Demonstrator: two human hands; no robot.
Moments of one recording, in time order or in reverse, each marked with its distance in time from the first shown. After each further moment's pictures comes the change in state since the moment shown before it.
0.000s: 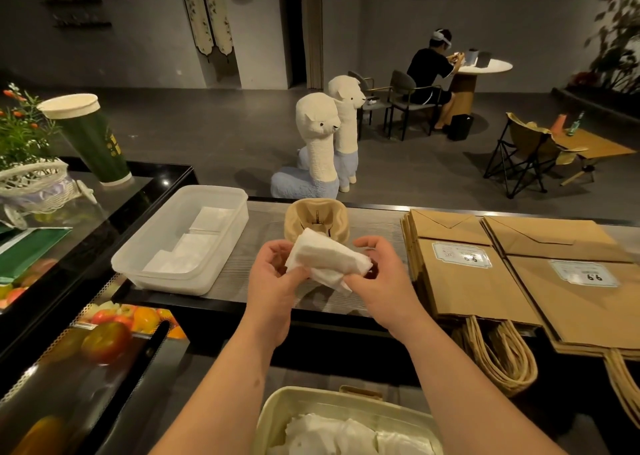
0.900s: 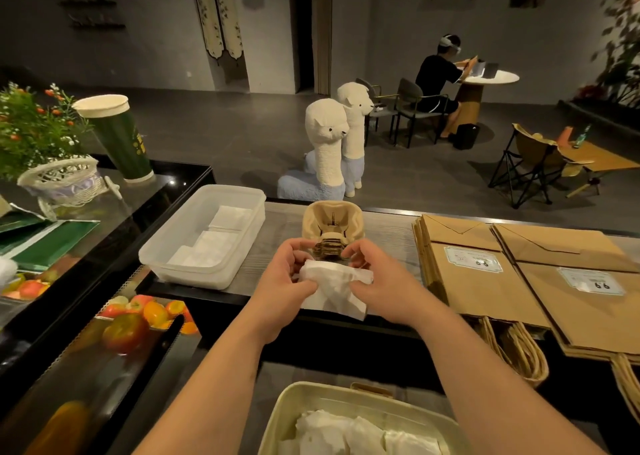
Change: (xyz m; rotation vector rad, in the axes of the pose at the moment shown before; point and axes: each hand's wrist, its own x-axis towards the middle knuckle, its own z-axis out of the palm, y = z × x) left_hand -0.008 0.022 -0.032 0.346 -0.220 -0.017; right_hand 0.009 -0.022 0.006 -0.501 -0.311 -0.058
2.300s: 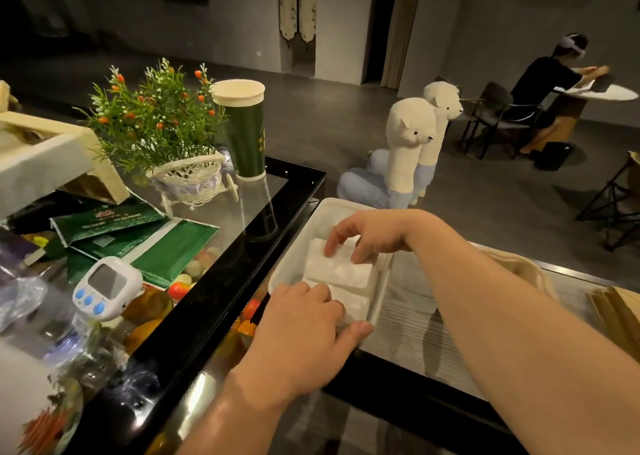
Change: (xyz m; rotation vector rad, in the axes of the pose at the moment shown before) left_hand 0.006 -0.006 -0.180 1.412 -0.035 0.094; right_hand 0.268 -0.136 0.104 -0.291 -0.694 -0.064
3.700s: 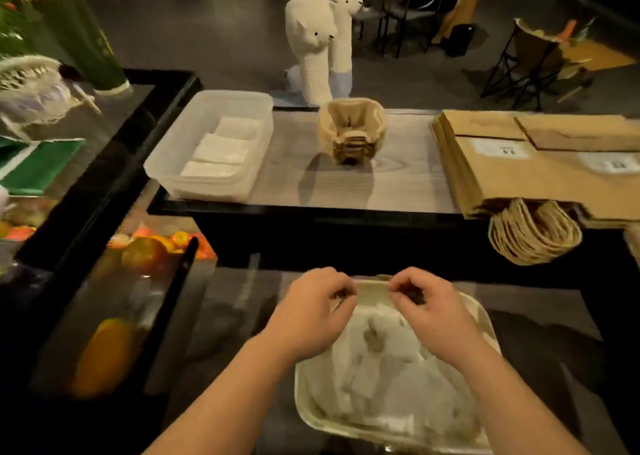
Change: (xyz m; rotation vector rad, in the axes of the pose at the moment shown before) left_hand -0.110 0.165 0.102 -0.607 -0.065 0.282; right_hand -0.295 0.106 0.317 0.496 0.988 0.281
